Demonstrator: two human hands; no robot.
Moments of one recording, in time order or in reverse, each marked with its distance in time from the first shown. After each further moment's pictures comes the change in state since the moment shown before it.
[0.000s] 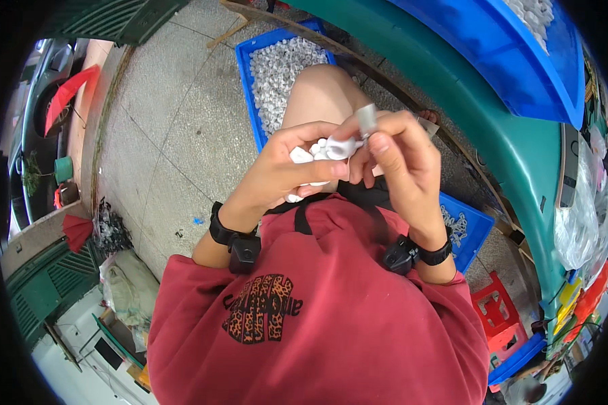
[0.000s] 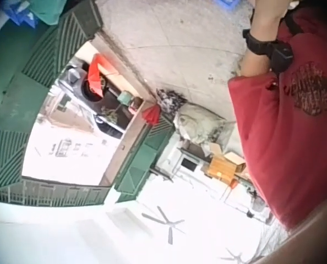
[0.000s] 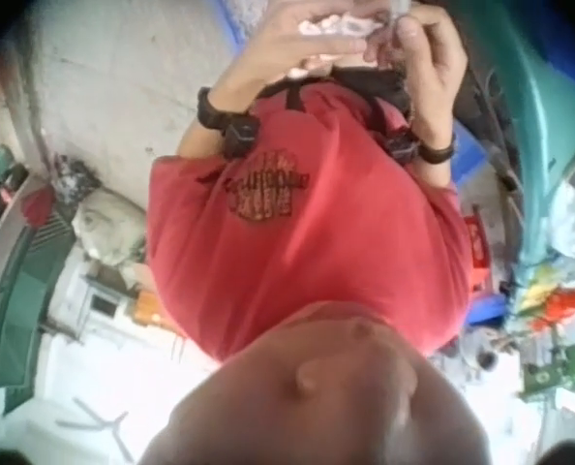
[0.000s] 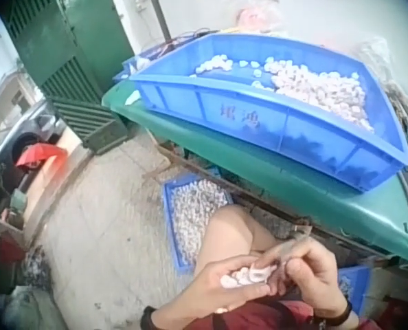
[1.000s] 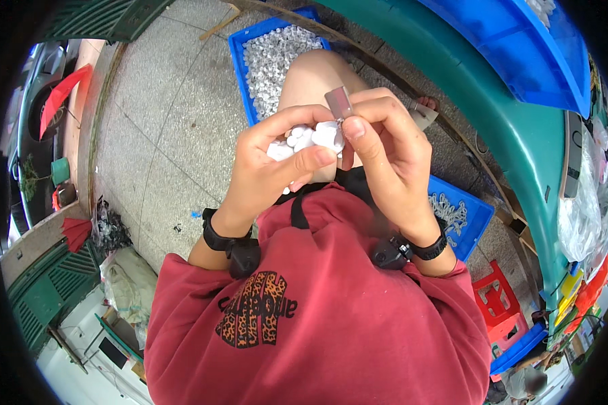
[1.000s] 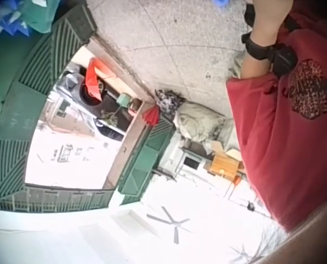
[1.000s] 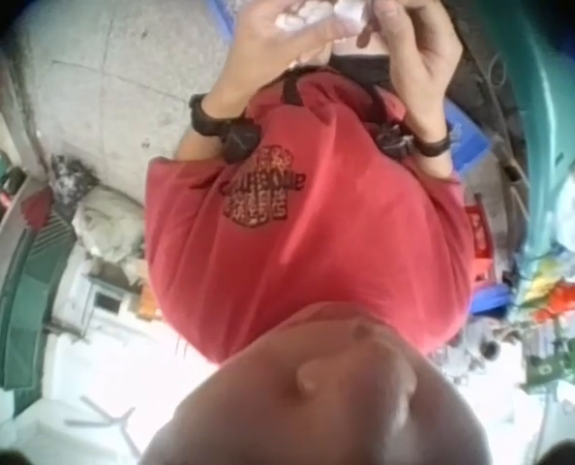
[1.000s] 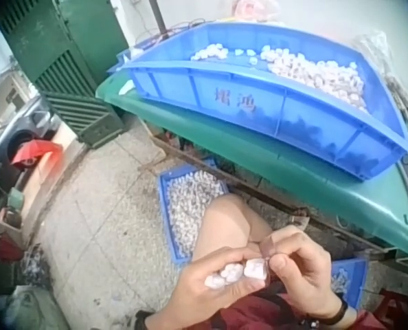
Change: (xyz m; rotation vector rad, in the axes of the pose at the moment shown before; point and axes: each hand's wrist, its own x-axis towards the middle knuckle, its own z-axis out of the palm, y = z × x) left_hand -0.013 0.005 0.011 0.261 0.211 0.236; right_hand -0.001 0.004 0.011 -0.186 0.038 -0.085
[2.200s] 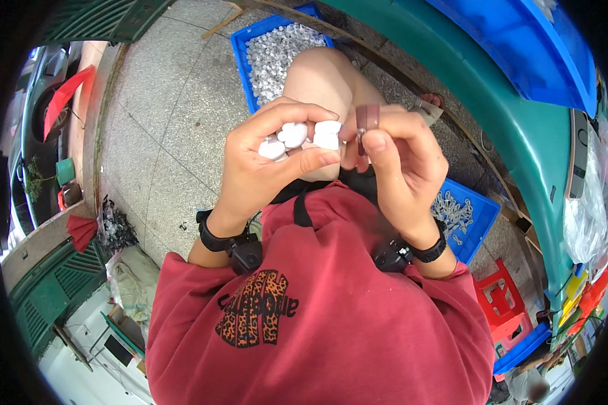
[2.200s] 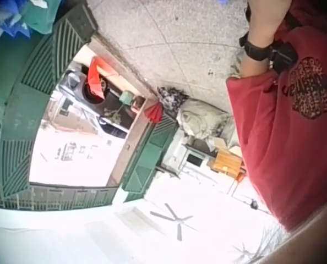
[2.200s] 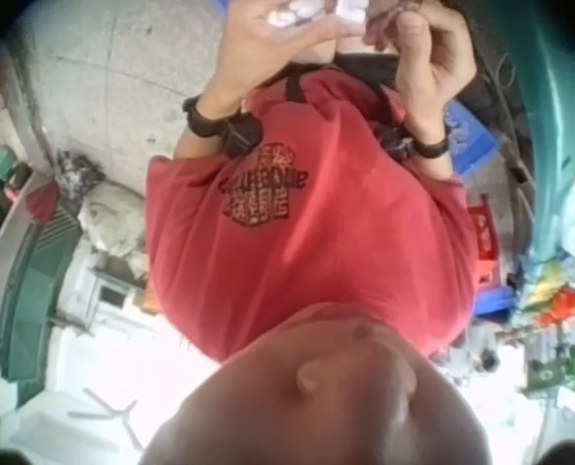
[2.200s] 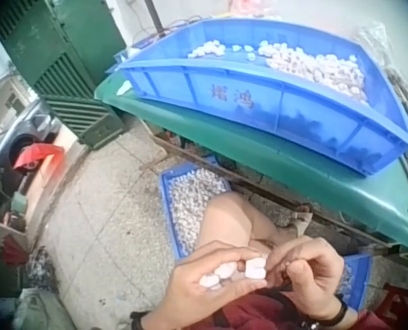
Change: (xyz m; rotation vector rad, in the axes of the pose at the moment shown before) left_hand 0.007 -0.005 -0.007 0.445 0.017 0.286; right_hand -0.013 0.010 -0.003 0.149 0.087 -0.107
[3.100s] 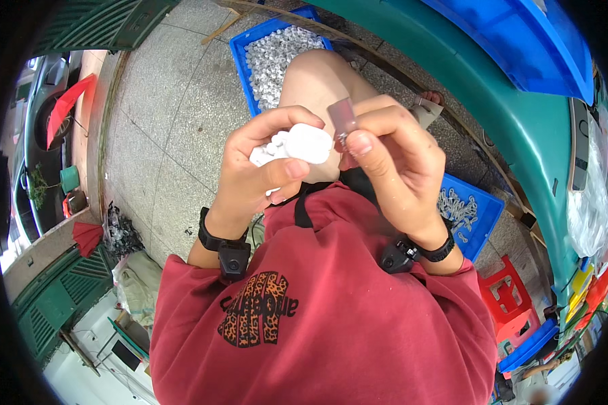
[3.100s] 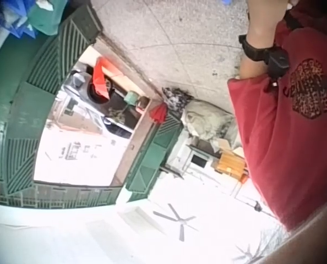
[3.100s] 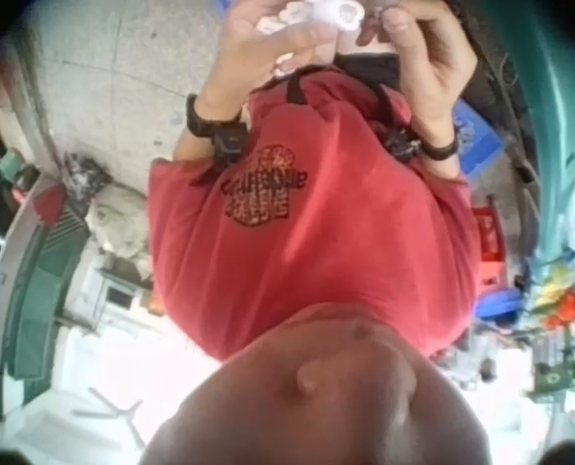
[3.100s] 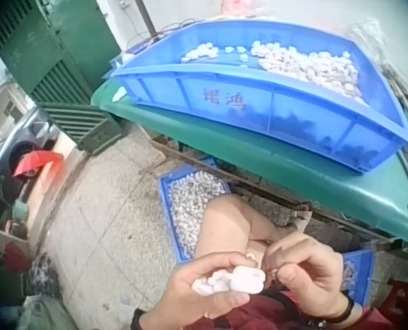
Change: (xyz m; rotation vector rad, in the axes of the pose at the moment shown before) left_hand -0.003 0.017 -0.002 -0.743 -0.104 -0.376; right_hand 0.009 -0.016 -0.004 -0.063 -0.107 0.068
